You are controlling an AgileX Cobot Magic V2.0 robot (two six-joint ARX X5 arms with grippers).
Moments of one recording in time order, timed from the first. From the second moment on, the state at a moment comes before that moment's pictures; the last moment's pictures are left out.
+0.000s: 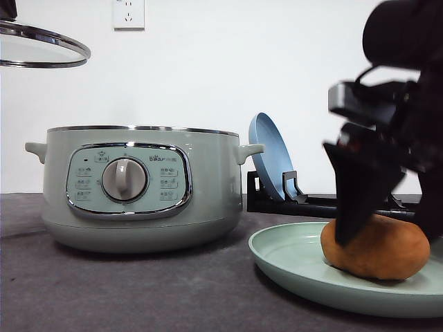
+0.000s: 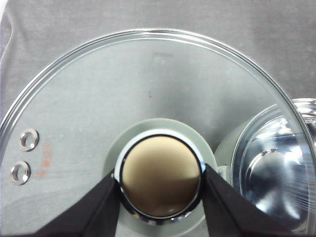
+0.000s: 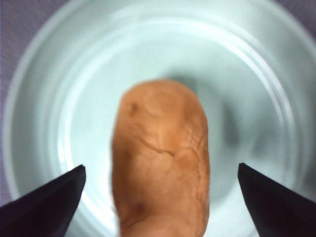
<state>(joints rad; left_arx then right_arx) 0.01 1.48 1.81 -1.12 0.00 0.01 0.48 1.32 0.75 -0.56 -0.21 0.15</state>
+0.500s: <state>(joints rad) 0.01 1.48 1.81 -1.12 0.00 0.01 0.48 0.99 1.05 -0.95 -0.21 0.16</state>
